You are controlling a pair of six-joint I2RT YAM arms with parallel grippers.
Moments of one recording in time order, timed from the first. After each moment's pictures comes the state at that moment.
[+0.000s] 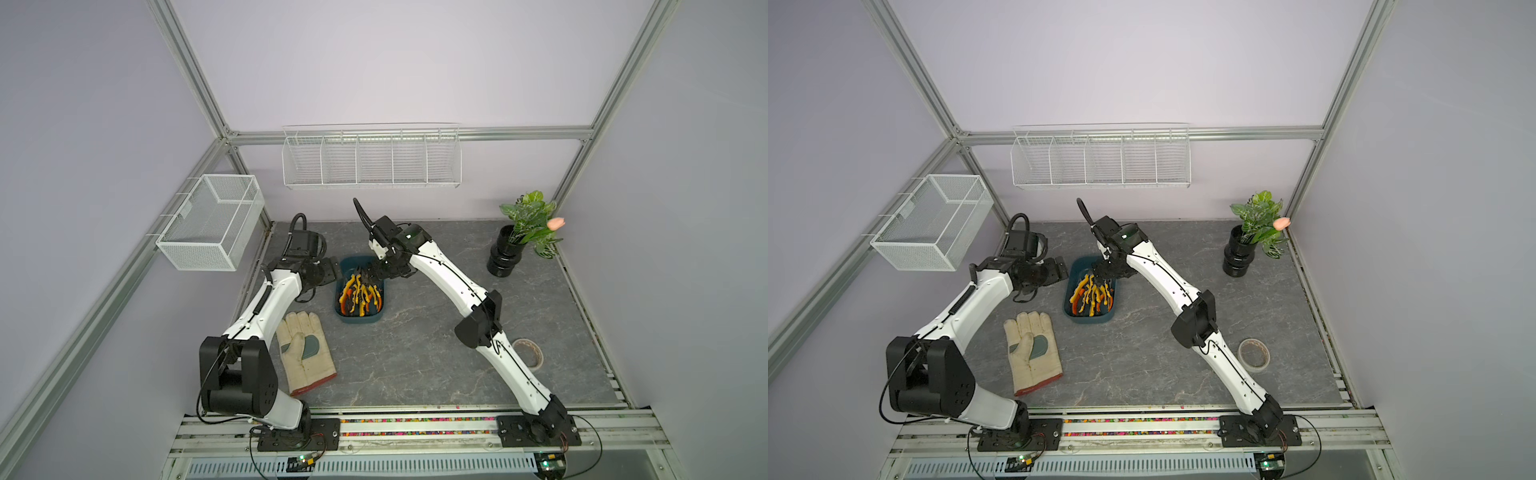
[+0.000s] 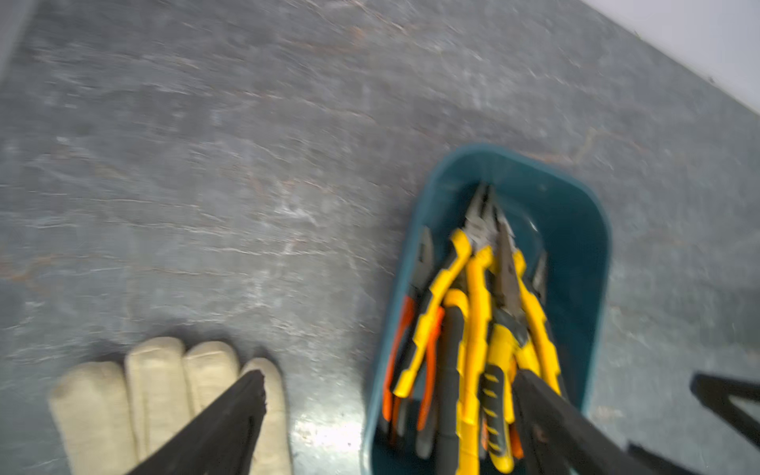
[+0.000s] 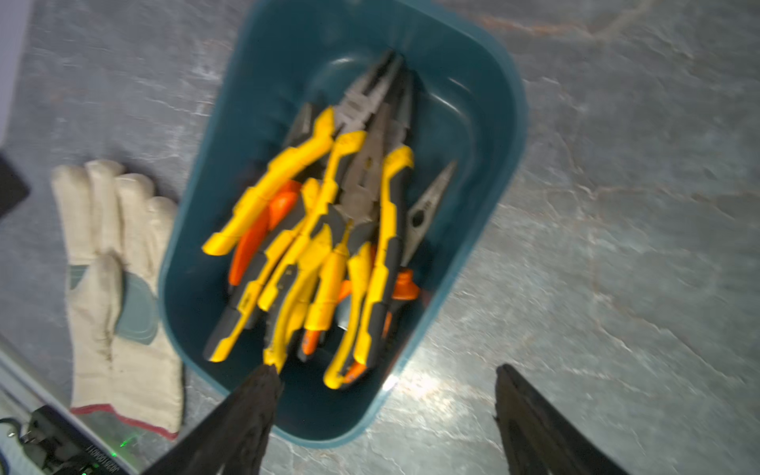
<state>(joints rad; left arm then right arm) -0.21 1.52 1.23 -0.72 0.02 -0.41 0.78 2.61 2.85 -1.42 -0.05 0.32</state>
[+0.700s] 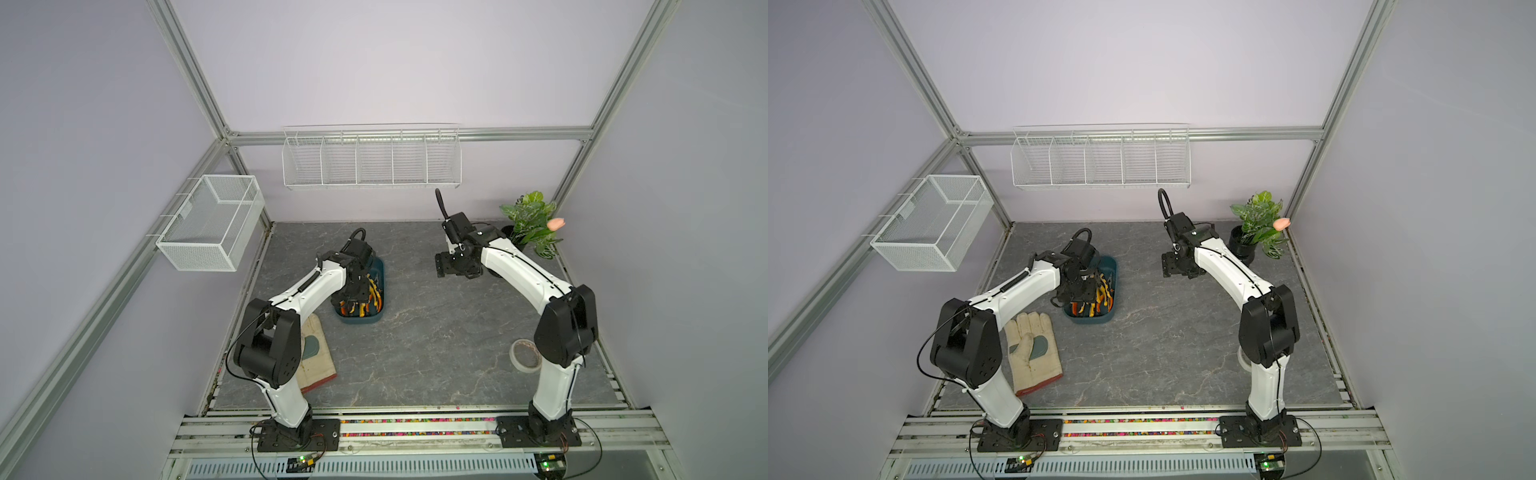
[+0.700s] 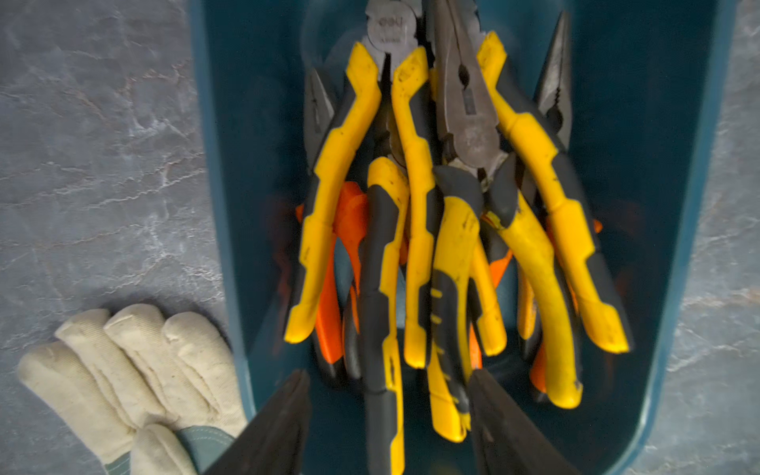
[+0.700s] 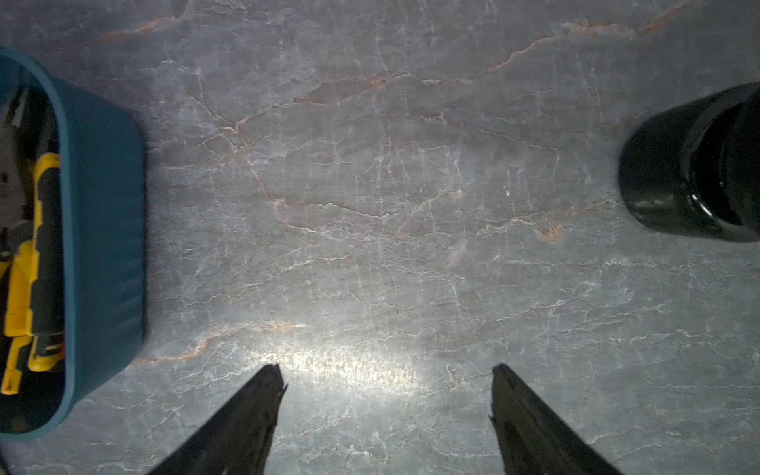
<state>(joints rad) -0.47 1.77 1.35 -0.92 -0.14 -0.37 0.49 1.90 1.68 -0.97 0.09 0.36</state>
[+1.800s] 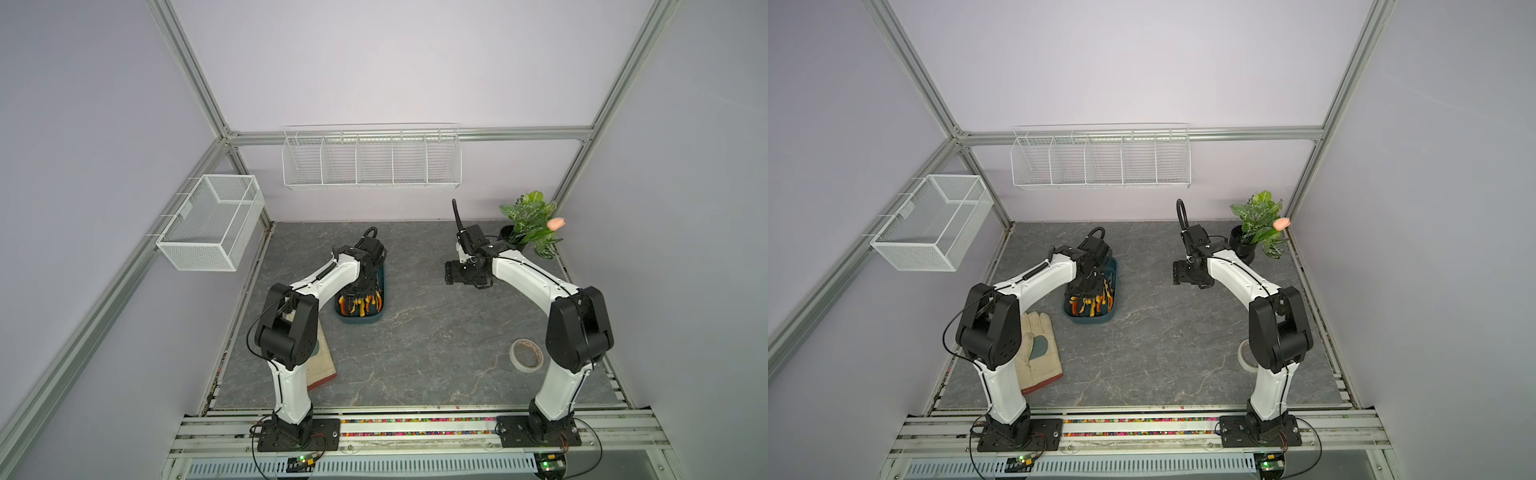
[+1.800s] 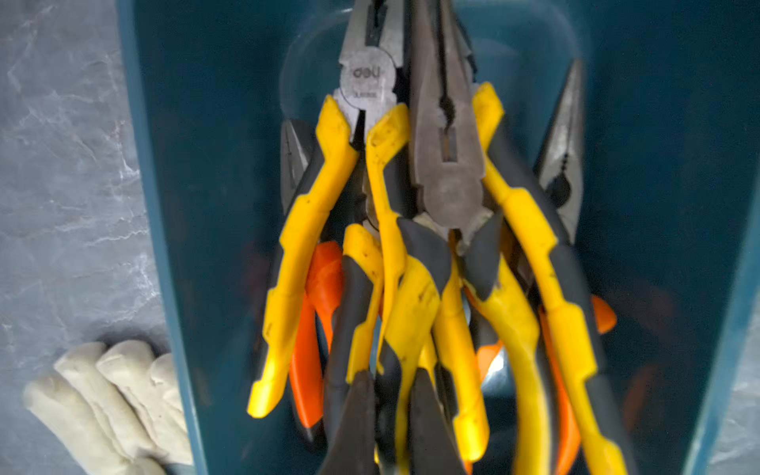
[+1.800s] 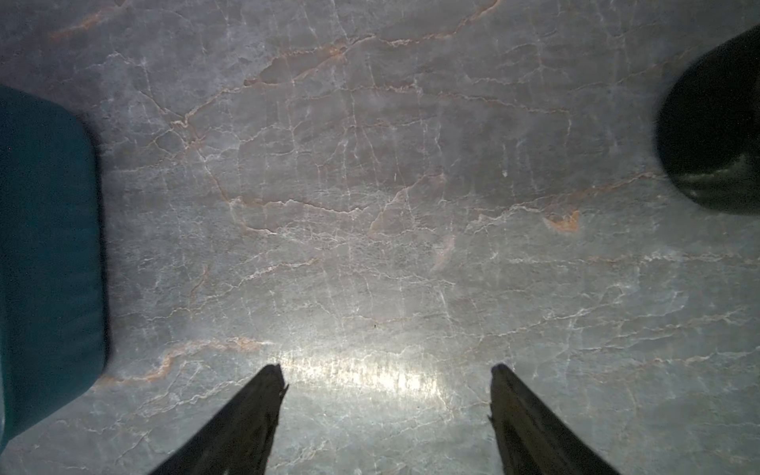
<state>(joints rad) -0.50 1.91 1.47 -0.93 -0.22 -0.40 0.41 1.84 1.46 -0.78 0.00 0.36</state>
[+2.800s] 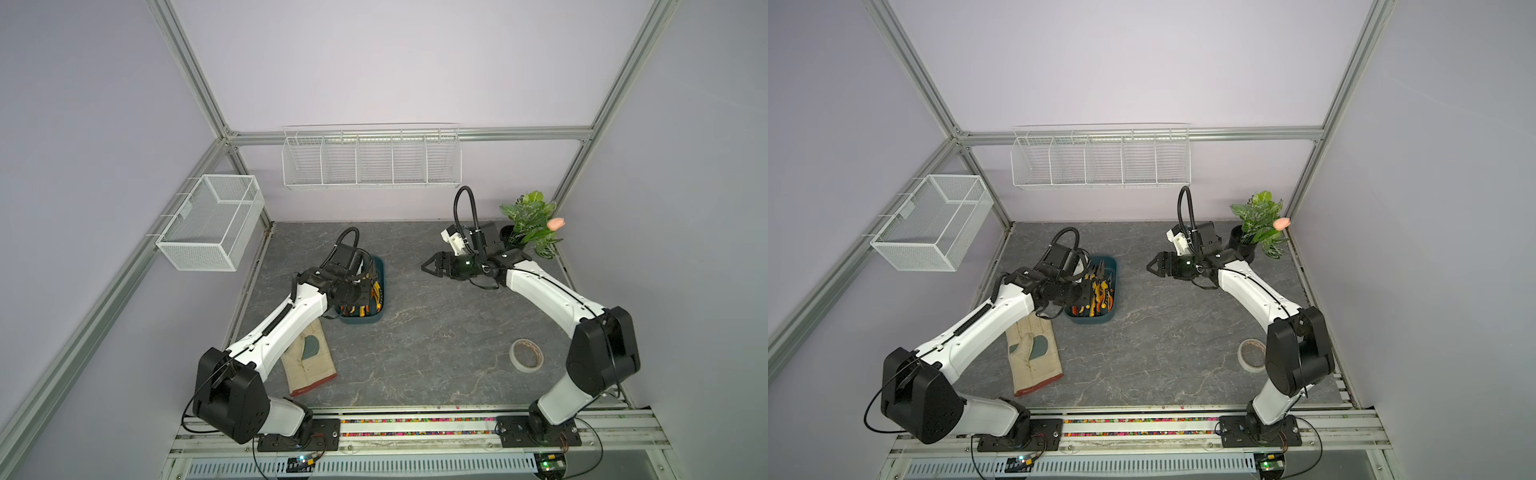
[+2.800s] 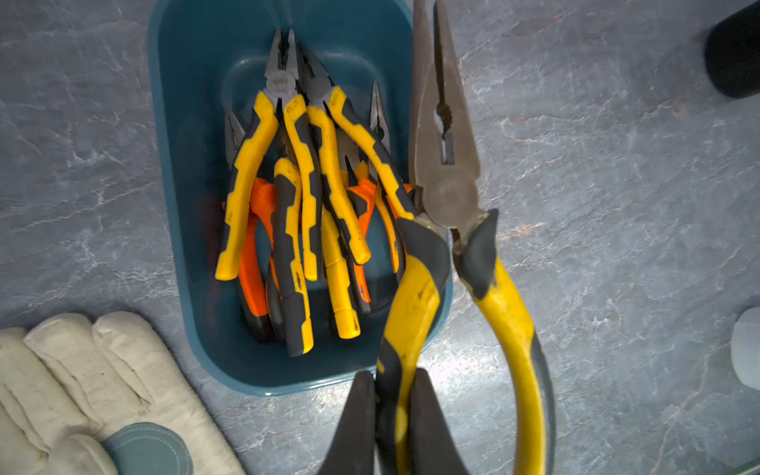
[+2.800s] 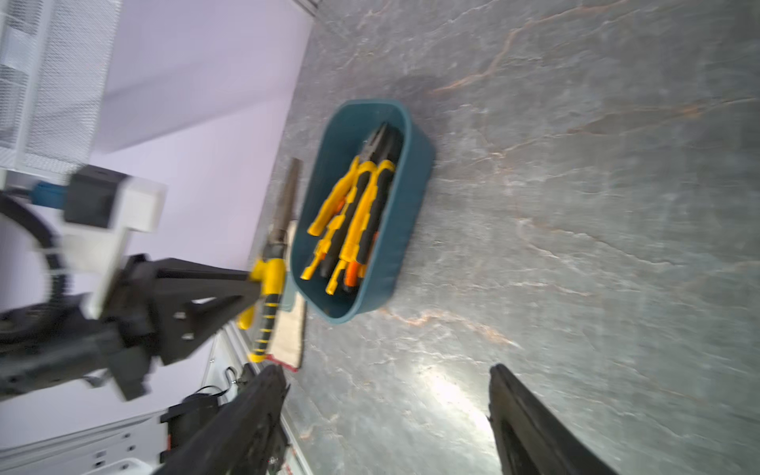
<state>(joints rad) -0.51 1.42 1.16 -0.78 0.02 -0.37 0.43 1.68 1.40 -0.52 -0.58 0.44</state>
